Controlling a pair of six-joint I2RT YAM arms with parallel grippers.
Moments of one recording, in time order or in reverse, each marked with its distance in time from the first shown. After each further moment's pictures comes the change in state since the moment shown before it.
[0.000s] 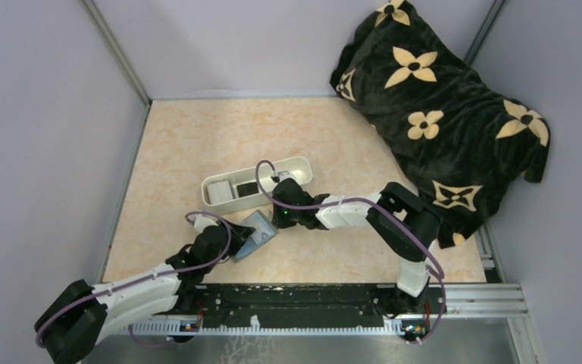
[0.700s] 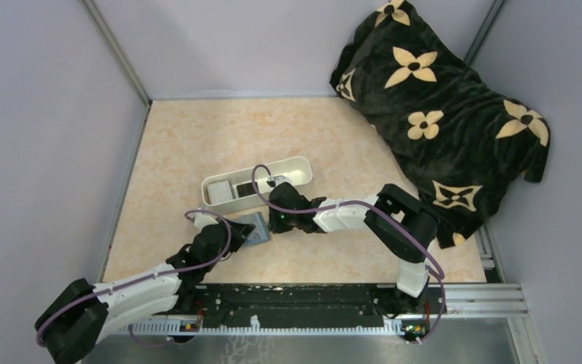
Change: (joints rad) left arm 0.000 0.019 0.000 0.096 -0.021 0.025; right arm 0.036 0.007 0.000 0.008 -0.024 0.025
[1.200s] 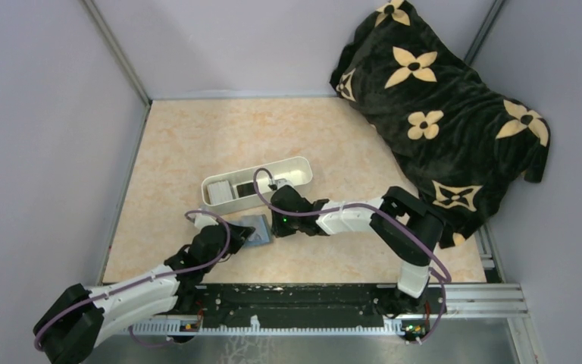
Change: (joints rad) left arm 0.000 -0.043 0.000 -0.052 0.018 0.005; right arm 0.008 -0.031 -0.021 -0.027 0.009 0.000
